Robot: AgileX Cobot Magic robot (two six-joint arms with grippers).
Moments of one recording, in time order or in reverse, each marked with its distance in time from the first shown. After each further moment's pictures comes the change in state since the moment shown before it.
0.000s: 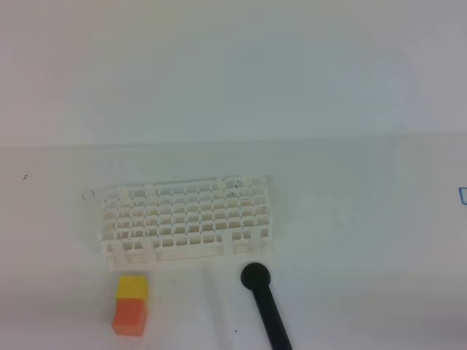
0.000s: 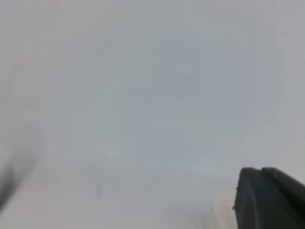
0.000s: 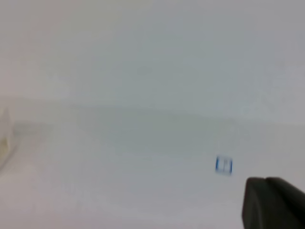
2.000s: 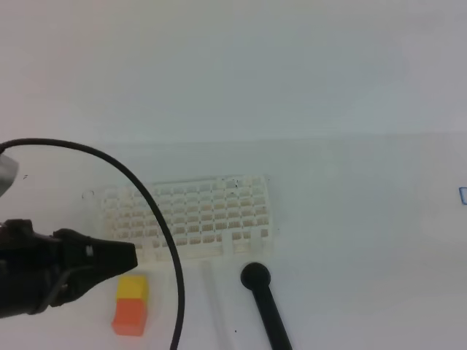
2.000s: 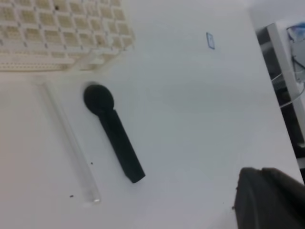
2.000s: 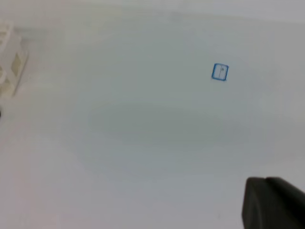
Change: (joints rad) left arm -0.002 0.868 -0.678 -0.796 1.079 0.358; right arm 0.000 0.443 -0.706 0.010 0.913 0.004
